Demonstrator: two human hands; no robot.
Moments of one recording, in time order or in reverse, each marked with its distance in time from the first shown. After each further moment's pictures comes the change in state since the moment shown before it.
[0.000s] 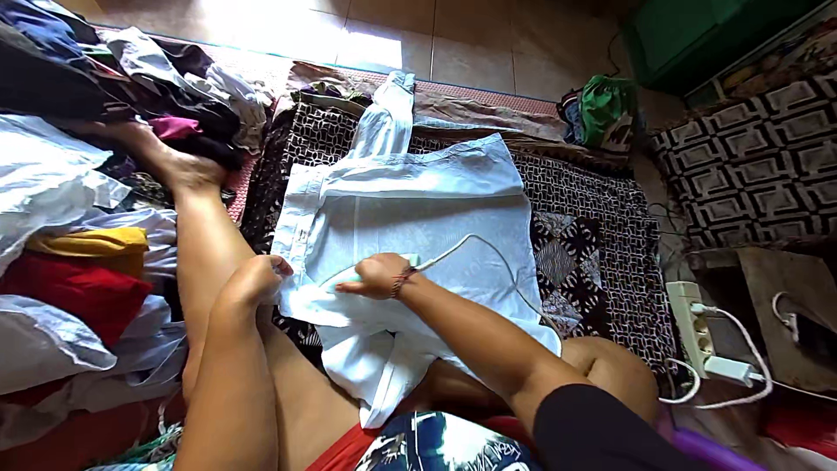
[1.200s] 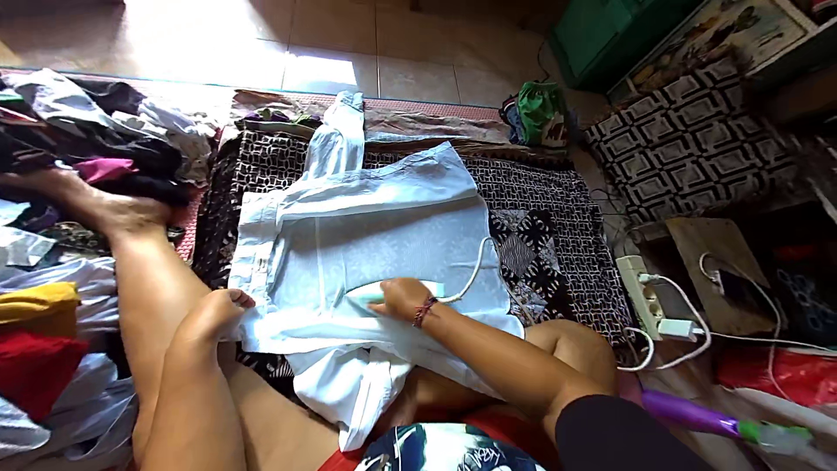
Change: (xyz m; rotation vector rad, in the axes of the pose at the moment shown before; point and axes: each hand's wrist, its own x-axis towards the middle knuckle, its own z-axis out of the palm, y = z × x) left_hand -0.039 0.050 -0.016 0.036 -0.002 -0.086; right_hand -0.080 0.048 0.018 0.142 0.094 0.335
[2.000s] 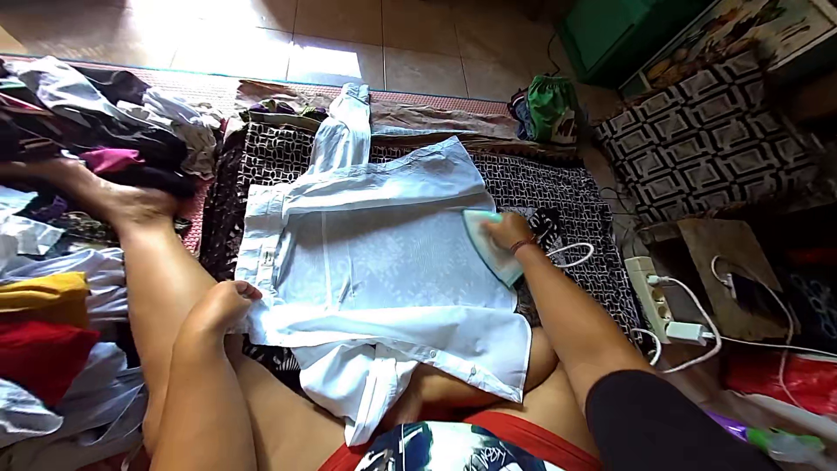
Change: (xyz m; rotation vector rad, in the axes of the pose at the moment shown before) left_hand -0.002 -0.001 -0.006 -0.046 -0.002 -0.017; right_hand 0.002 0.204 -0.080 0.296 0.518 0.527
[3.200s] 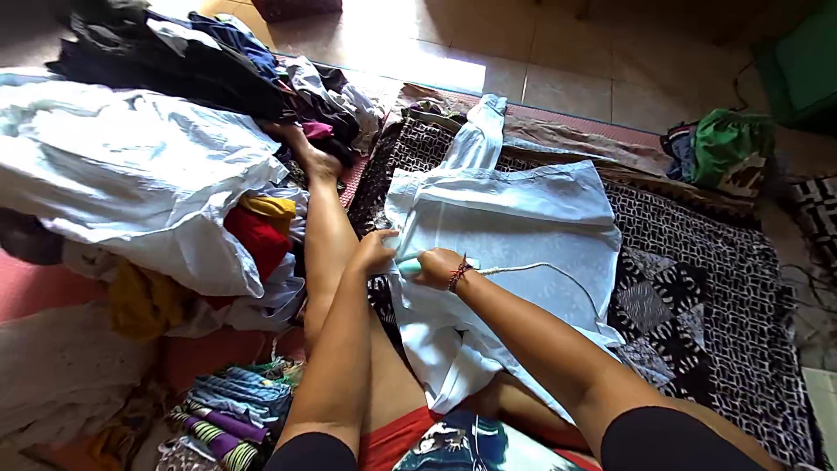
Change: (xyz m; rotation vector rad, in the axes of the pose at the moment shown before) left_hand 0.065 -0.051 0.038 -0.431 0.100 0.346; right_hand -0.153 -0.270 0.158 -0.510 -0.571 -0.895
